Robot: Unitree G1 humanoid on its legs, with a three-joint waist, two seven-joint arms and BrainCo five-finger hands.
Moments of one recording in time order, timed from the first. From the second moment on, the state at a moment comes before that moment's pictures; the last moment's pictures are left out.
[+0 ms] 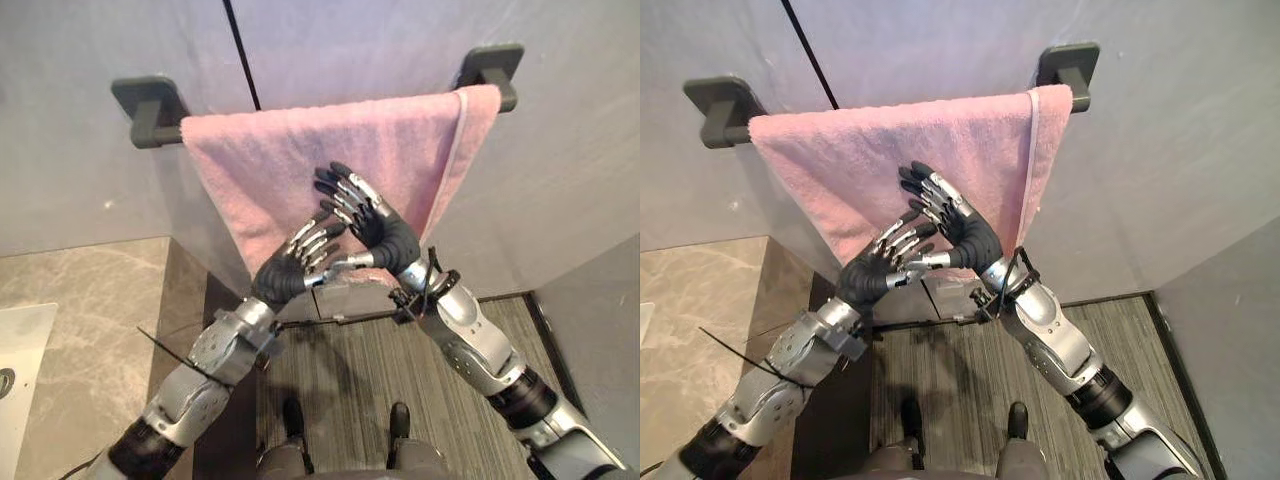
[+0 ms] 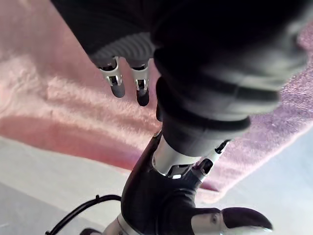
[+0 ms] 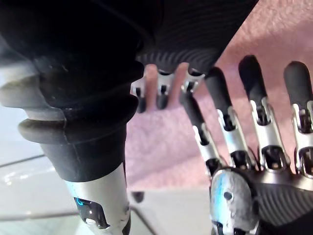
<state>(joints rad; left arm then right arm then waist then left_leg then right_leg) -0.13 0.54 -0.42 -0.31 -0.77 -0.11 -0.03 -0.41 -0.41 0.51 -0.20 0.61 -0.19 0.07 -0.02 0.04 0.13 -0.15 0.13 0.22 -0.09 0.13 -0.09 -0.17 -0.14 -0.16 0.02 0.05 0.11</state>
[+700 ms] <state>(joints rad) -0.31 0.32 -0.22 -0.14 -0.49 -0.14 0.07 -0.45 -0.36 0.46 -0.14 0.58 -0.19 0.07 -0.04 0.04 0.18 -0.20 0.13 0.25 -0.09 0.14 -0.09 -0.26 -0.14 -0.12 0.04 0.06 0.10</state>
